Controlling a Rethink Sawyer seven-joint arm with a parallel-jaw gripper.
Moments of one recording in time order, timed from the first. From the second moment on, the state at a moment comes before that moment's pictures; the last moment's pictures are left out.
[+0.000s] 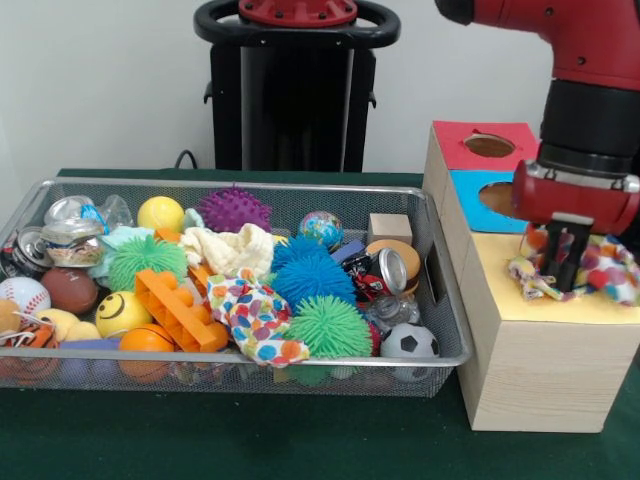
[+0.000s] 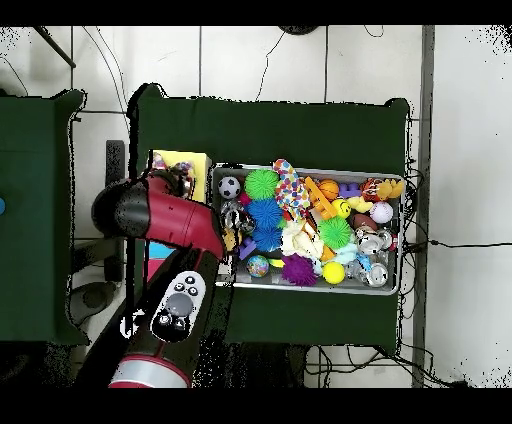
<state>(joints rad) 0.33 -0.38 -0.37 1.46 0.57 0.30 1.66</state>
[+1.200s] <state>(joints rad) 0.27 -0.31 -0.33 1.42 0.57 0.31 1.66</state>
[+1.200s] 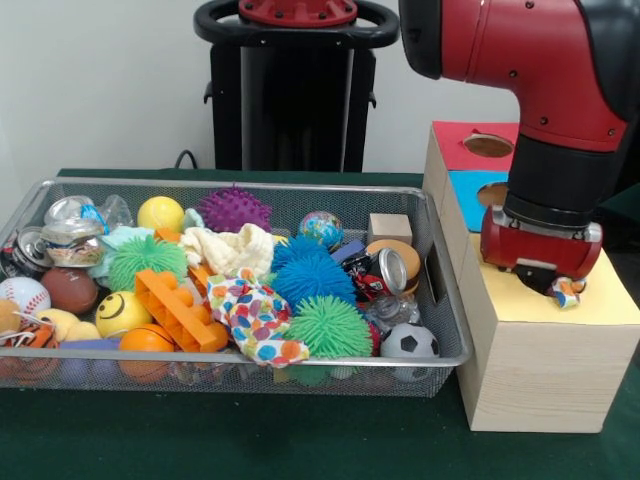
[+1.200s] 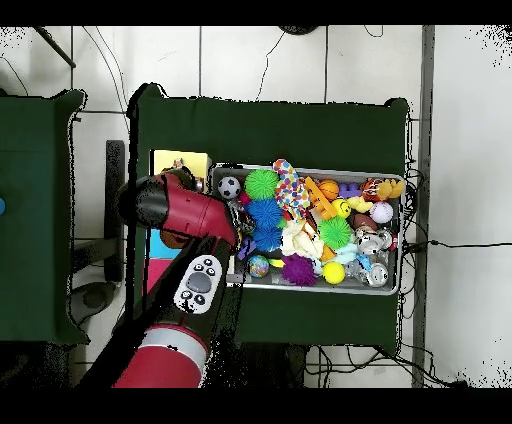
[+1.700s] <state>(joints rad) 0.24 -0.31 -0.31 1.39 0.59 0.41 1.66</state>
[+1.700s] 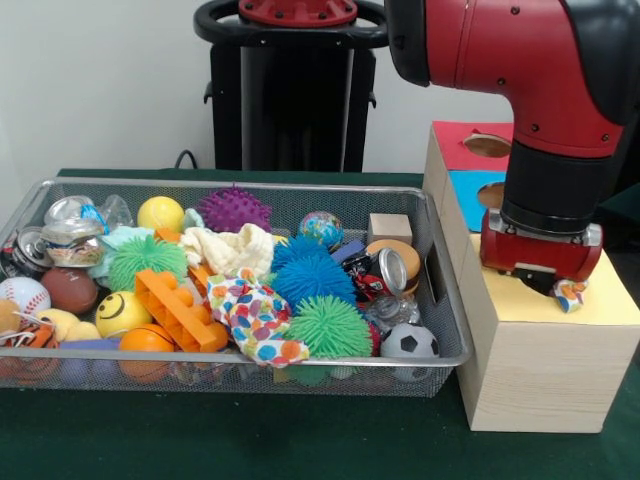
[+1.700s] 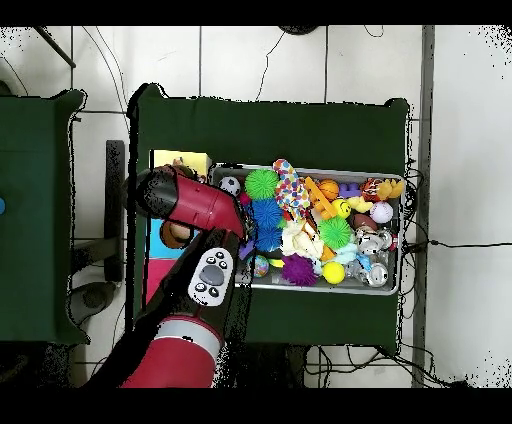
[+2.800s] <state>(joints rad) 0.31 -0.34 -0.40 1.36 0.58 0.63 1.66</state>
